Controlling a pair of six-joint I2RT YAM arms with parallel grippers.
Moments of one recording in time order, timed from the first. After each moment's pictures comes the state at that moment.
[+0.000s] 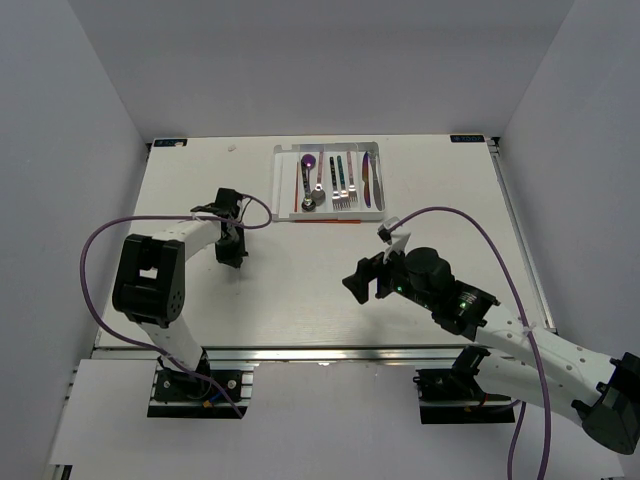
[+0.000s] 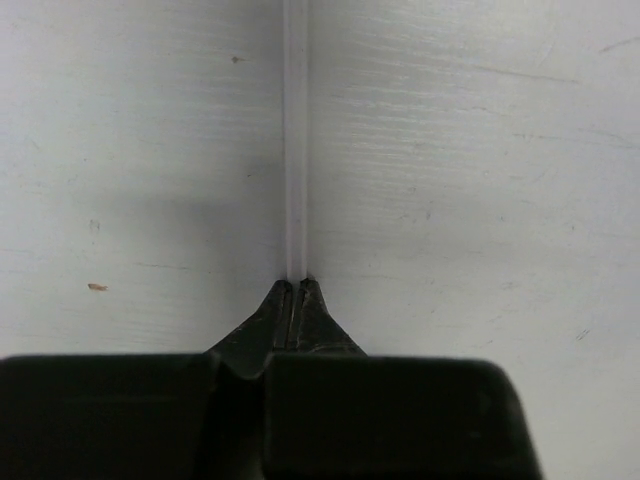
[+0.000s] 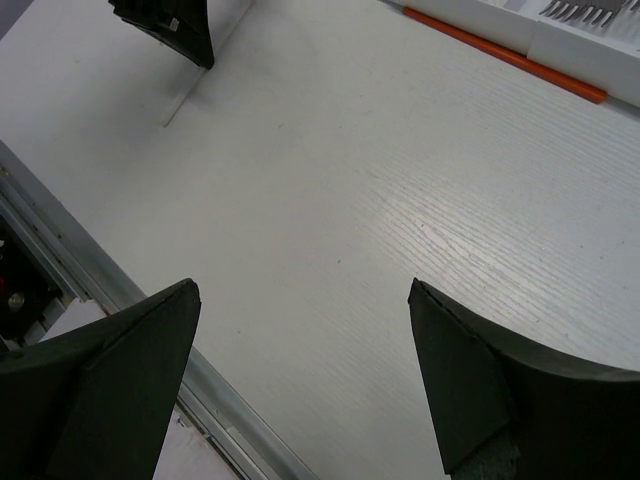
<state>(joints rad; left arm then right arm) -0.19 1.75 1.03 -0.58 -0.08 -0.28 0.91 0.86 0.59 -0.11 0.04 0.30</state>
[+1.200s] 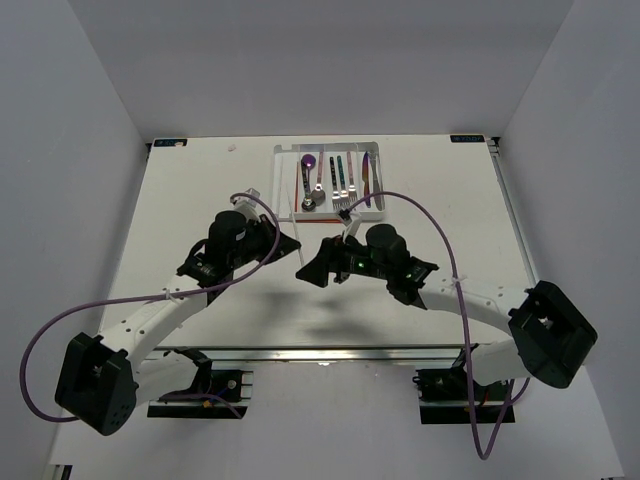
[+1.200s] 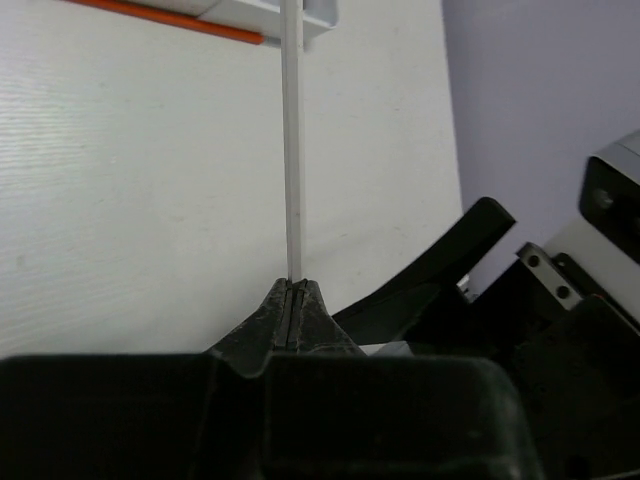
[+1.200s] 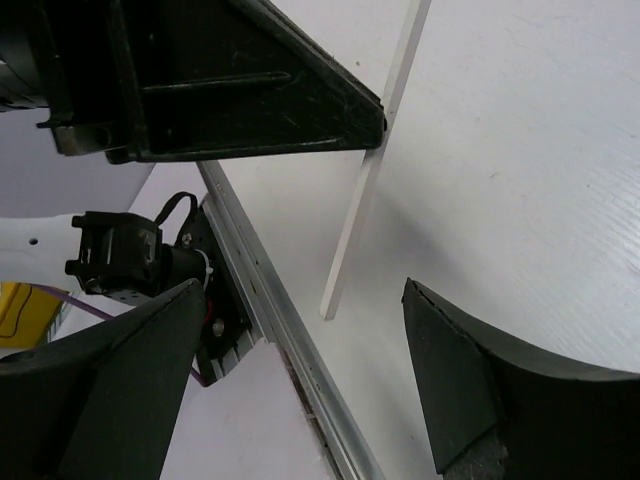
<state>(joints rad) -0.49 1.11 0.68 -0.01 0.25 -0.82 0.86 1.35 0.69 0.40 -0.37 0.65</state>
